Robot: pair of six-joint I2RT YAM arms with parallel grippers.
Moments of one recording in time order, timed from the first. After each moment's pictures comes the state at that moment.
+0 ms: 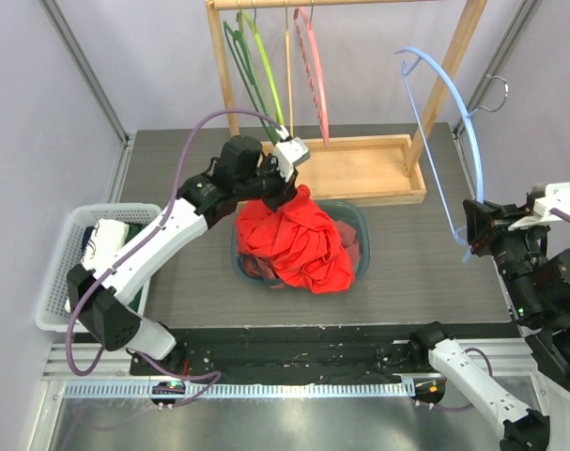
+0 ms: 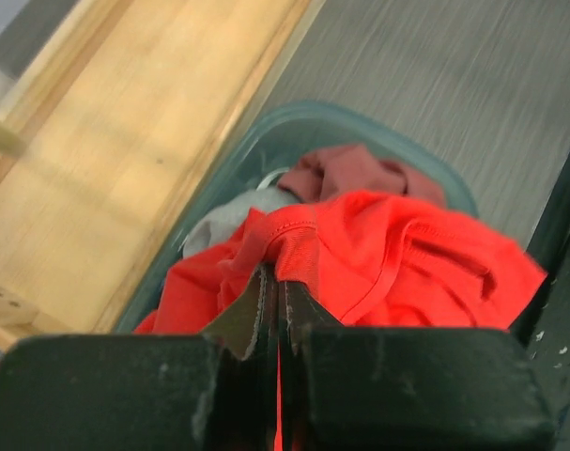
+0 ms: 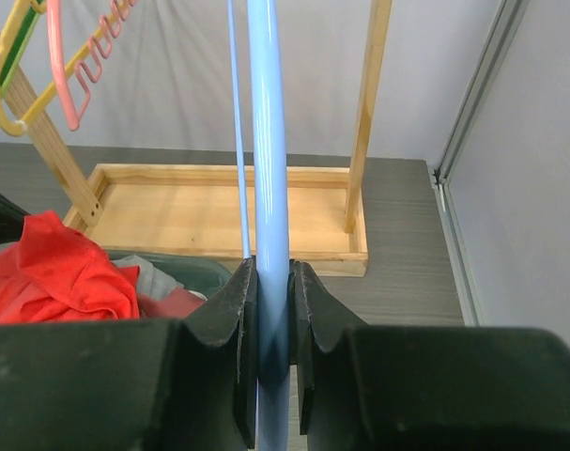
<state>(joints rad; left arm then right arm) -0.68 1.48 1.51 -0.49 0.34 0.13 0.39 0.59 1.47 -0.85 0.31 0.02</state>
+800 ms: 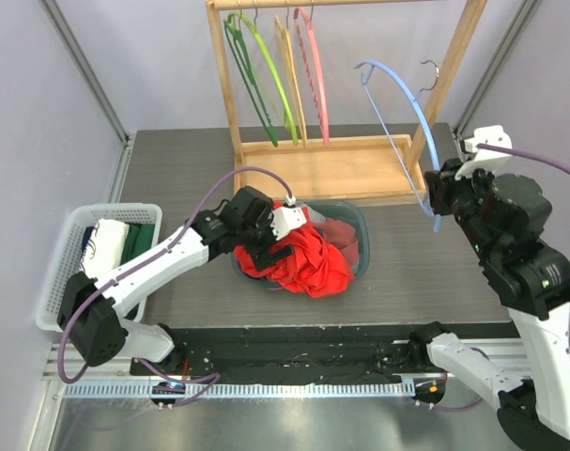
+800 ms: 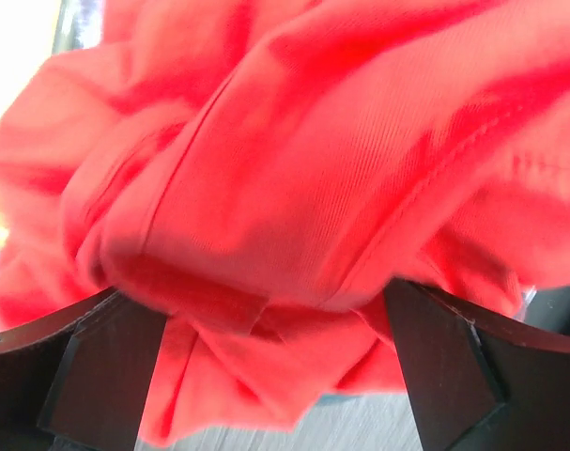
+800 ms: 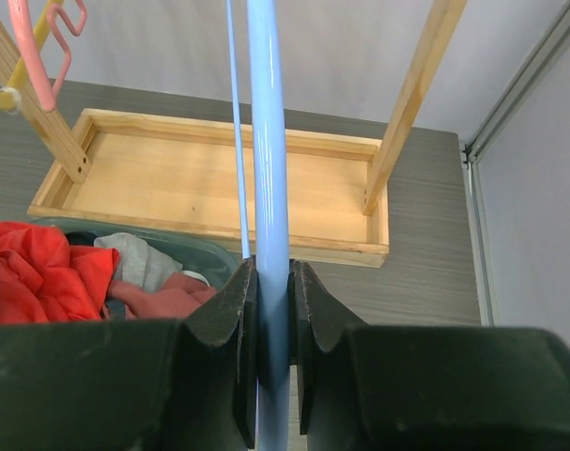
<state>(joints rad) -0.76 1.36 1.07 -0.57 0.12 0.44 0.39 0.82 1.46 -0.78 0.27 -0.01</state>
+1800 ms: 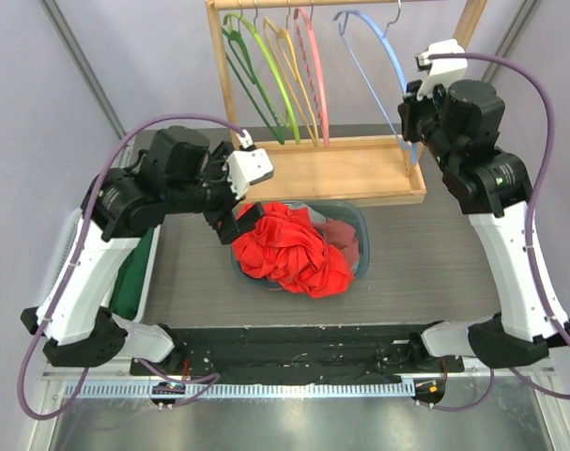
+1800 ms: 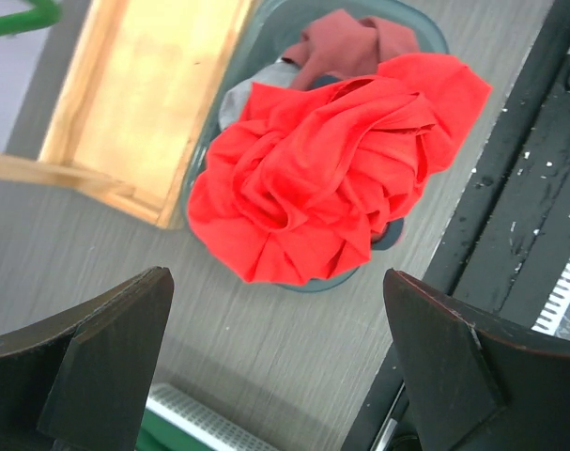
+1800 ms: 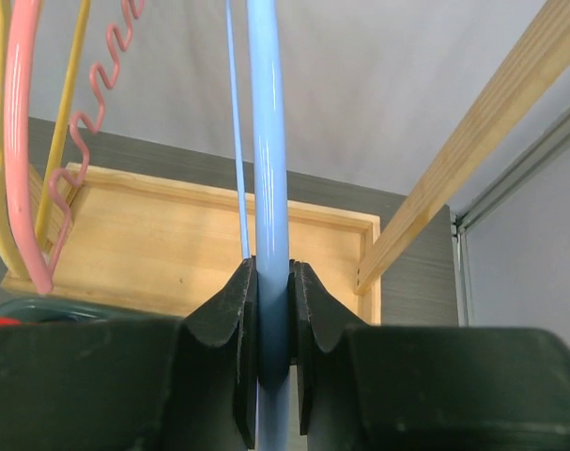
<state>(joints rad) -0.76 1.38 2.04 -1.33 0.18 0.39 0.39 1.30 1.89 -0.73 0.26 -0.10</state>
